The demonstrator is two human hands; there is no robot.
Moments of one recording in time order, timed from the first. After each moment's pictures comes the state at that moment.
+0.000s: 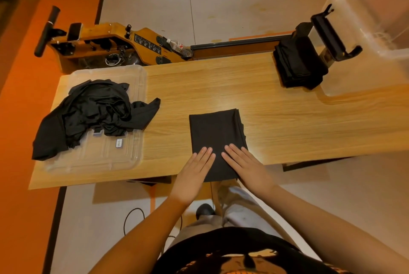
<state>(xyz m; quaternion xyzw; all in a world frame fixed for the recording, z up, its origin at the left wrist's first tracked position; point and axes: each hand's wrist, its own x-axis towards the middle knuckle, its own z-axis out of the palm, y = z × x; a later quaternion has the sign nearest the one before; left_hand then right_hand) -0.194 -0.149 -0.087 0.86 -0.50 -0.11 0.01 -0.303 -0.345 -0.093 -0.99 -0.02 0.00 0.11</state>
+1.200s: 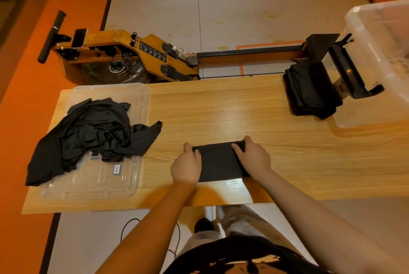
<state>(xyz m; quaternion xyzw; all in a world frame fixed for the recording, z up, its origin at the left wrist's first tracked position) -0.107 -0.224 -0.054 0.97 -0.12 -0.17 0.15 -0.182 -0.397 -0.053 -0.90 0.34 0.09 0.26</state>
